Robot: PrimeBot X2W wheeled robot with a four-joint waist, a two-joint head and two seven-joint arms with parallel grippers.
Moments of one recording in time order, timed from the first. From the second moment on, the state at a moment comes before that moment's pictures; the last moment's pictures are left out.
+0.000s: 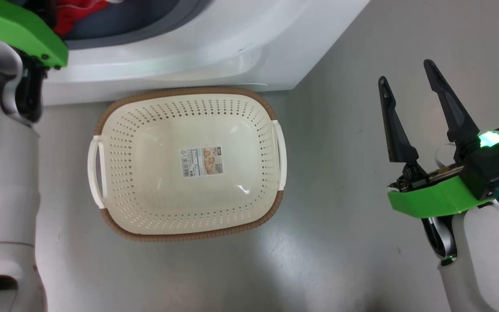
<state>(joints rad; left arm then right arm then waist) -1.18 0.14 0.03 0.89 -0.31 -0.12 -0.08 -0.37 -0.05 0.03 0.04 0.05 0.12 -0.26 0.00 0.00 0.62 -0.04</state>
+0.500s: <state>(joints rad) -1.28 0.20 -0.04 1.13 -0.31 -0.12 0.11 -0.38 -0.05 0.04 0.04 0.05 0.12 -0.26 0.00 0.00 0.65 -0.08</state>
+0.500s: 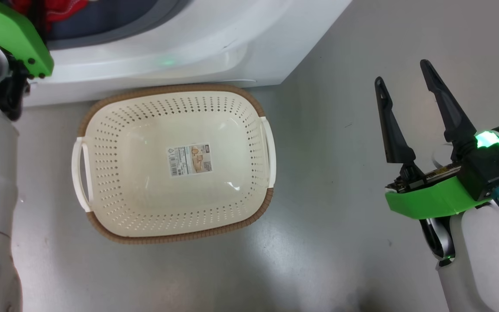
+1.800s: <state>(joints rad) -1.24 0.19 -0.08 1.06 -0.33 -0.11 -0.25 -0.39 -0.05 0.05 0.07 0.07 0.13 -0.26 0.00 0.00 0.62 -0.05</state>
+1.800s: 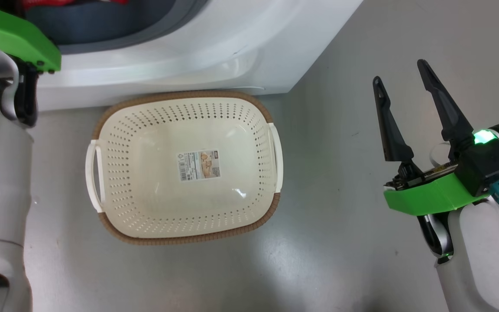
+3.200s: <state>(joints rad) -0.57 0.08 0.00 0.38 -0.18 -0.05 -0.25 -0.28 -0.05 0.05 0.12 0.12 0.13 -0.26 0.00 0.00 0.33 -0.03</state>
